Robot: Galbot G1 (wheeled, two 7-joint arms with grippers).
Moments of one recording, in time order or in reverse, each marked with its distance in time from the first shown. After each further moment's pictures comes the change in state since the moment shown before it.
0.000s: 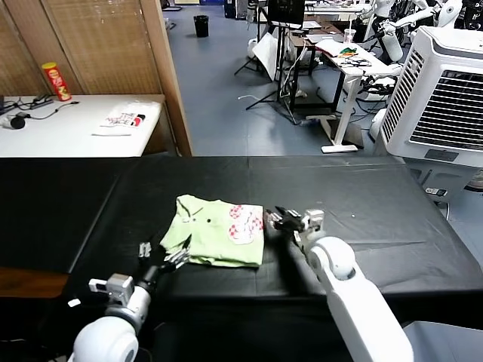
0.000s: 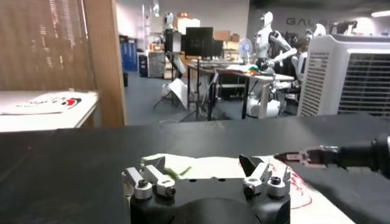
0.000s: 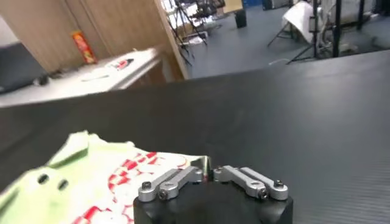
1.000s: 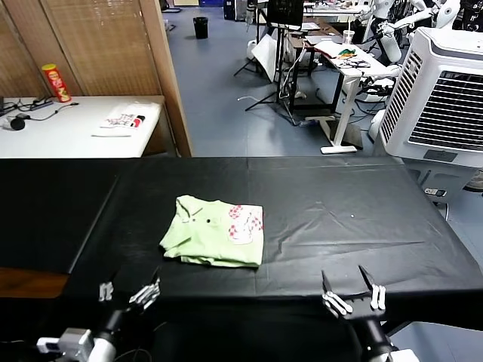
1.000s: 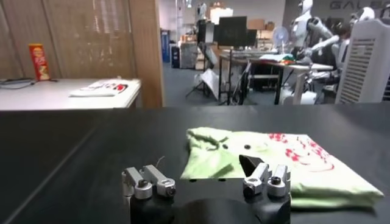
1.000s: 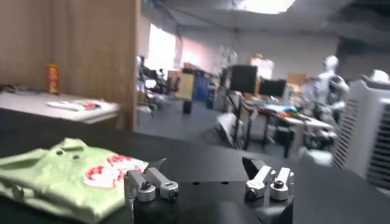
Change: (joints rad) left arm 0.419 0.030 -0.167 -0.216 -0.029 -0.086 -0.097; right arm -1.049 -0.060 0.304 0.742 -0.295 0.403 0.222
